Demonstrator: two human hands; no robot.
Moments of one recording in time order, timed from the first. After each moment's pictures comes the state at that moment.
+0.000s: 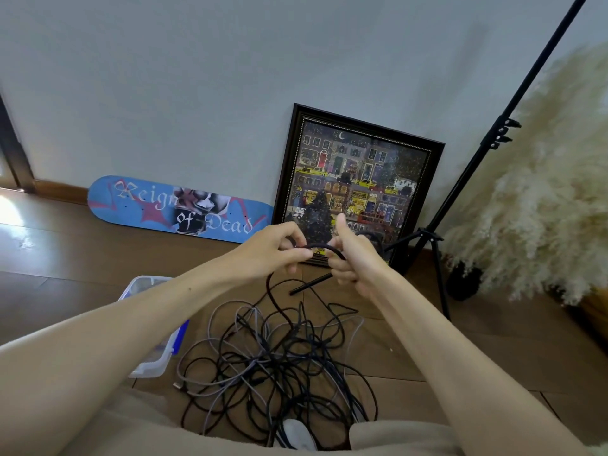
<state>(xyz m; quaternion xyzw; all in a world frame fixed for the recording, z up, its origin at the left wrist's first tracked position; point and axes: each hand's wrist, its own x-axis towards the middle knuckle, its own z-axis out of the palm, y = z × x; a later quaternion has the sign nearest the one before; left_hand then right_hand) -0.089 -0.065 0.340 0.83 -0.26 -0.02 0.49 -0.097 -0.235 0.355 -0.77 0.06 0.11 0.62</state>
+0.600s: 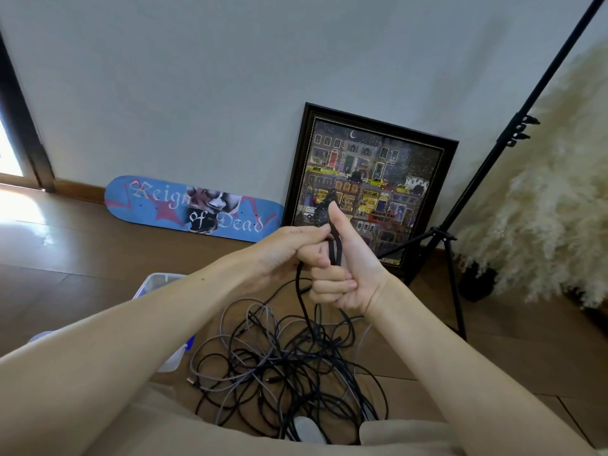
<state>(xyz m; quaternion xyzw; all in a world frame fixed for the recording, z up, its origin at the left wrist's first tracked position) -0.109 -0.073 0.352 0.60 -0.16 -0.21 0.75 -0.113 -0.207 0.360 -0.46 -0.12 0.46 0.75</state>
